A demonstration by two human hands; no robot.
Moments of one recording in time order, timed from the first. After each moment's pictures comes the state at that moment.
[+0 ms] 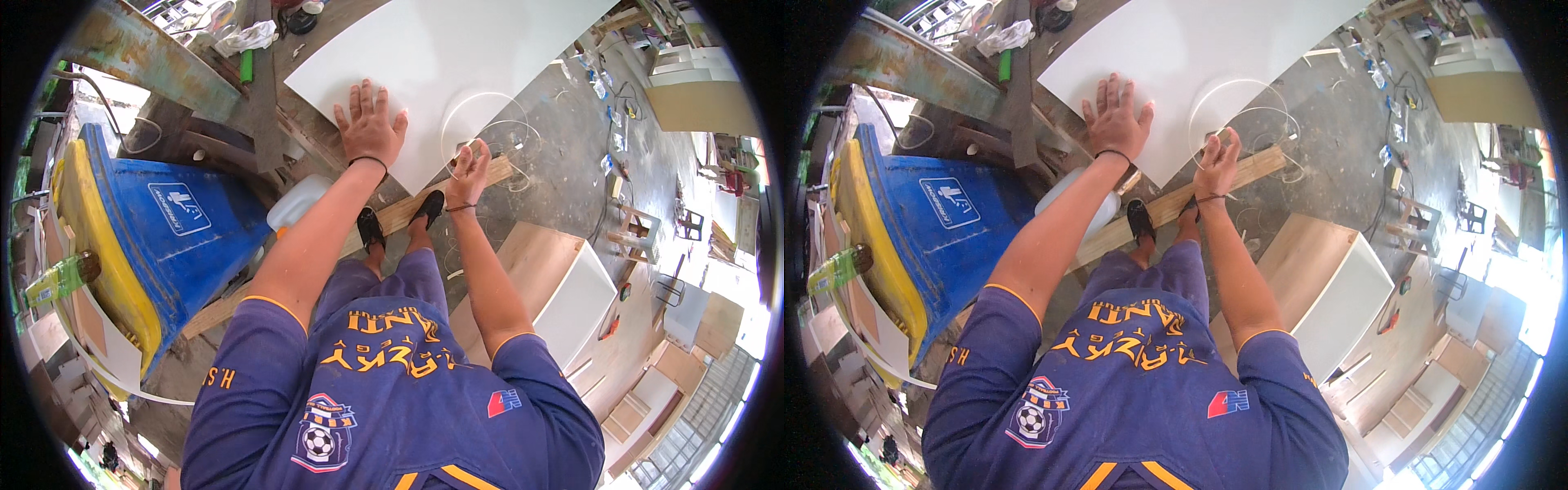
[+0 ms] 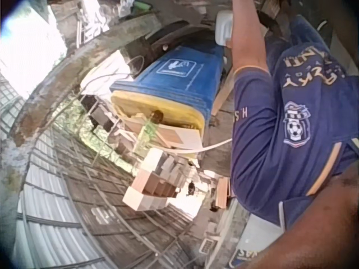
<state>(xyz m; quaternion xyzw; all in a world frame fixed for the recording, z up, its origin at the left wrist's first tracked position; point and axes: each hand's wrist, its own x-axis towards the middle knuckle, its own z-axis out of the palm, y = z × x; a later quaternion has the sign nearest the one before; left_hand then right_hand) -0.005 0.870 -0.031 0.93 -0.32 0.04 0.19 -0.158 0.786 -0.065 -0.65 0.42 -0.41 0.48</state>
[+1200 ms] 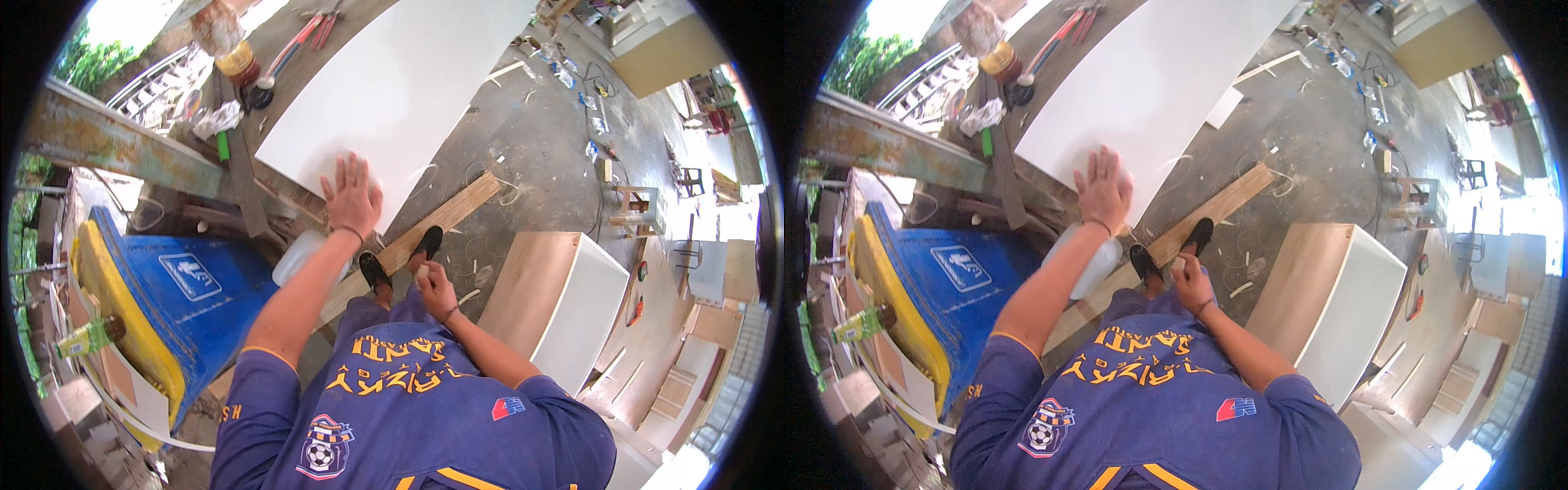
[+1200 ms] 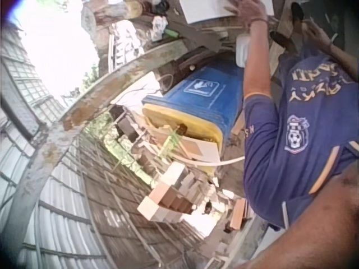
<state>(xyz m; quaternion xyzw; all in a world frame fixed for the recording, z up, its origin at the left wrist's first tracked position) -0.044 0.879 -0.027 0.89 -0.44 0.00 0.14 -0.308 0.885 -0.070 -0.74 0.42 -0.13 0.52</state>
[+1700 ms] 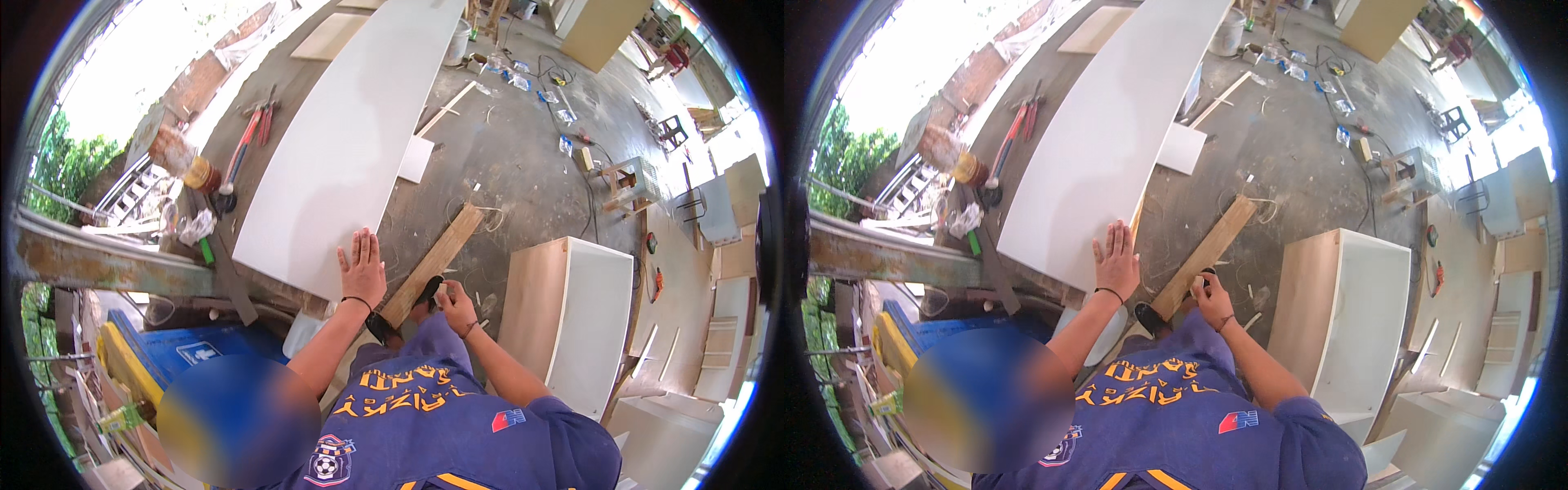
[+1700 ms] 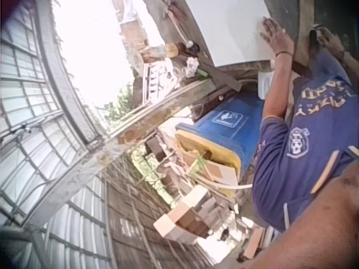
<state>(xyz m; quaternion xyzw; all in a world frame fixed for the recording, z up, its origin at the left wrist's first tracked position) -0.106 0.827 -0.013 0.81 -0.58 -0.07 0.05 -0.345 0.788 -0.055 -0.63 0.53 -0.17 0.55</state>
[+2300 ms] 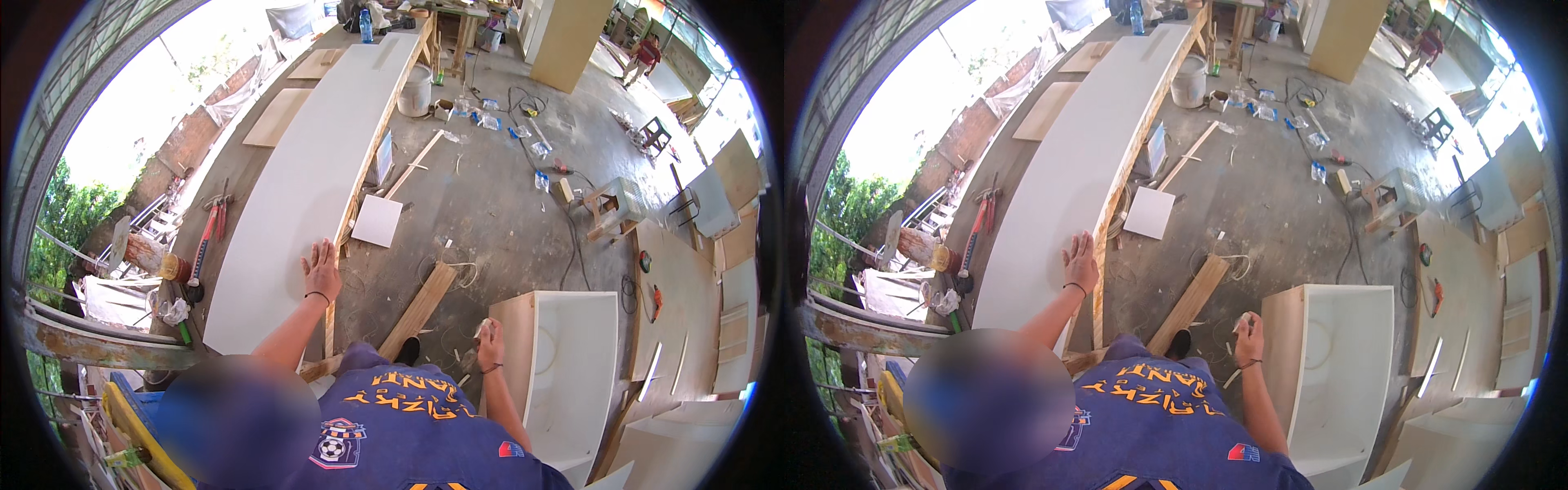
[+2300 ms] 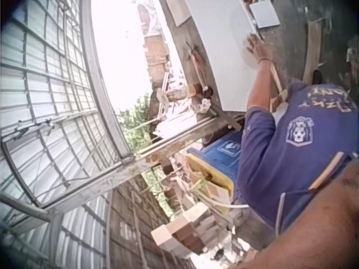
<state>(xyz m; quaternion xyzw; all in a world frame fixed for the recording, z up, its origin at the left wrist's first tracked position) -0.074 0.620 -0.018 0.83 -0.56 -0.07 0.06 -0.505 0.638 -0.076 -0.46 0.61 -0.39 0.51</state>
